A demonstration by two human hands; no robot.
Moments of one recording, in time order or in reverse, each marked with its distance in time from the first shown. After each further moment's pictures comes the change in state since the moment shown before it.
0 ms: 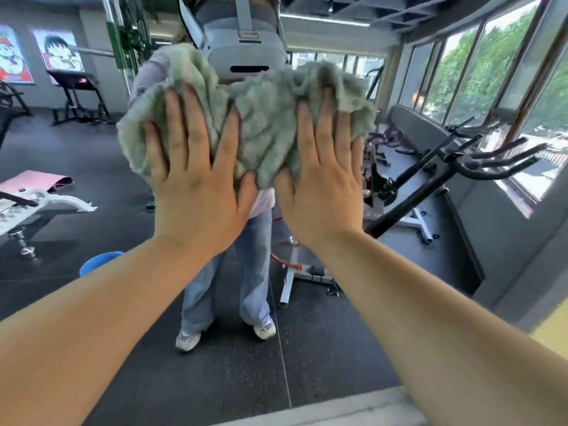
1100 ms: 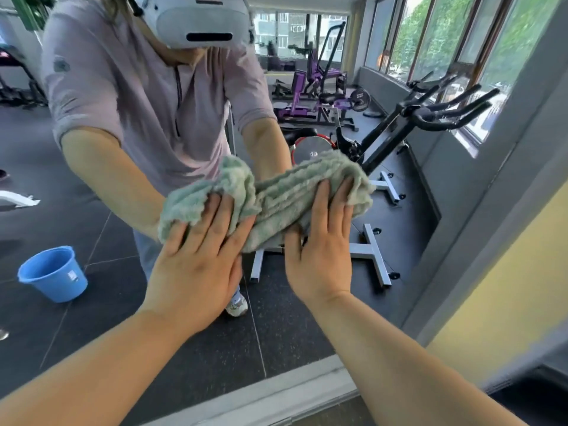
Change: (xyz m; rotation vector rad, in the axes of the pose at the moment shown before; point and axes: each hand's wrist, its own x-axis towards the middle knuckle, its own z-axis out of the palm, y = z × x) left_hand -0.084 0.139 0.065 -0.045 -0.152 0.408; right_hand -0.125 0.153 0.028 0.234 -0.150 0.401
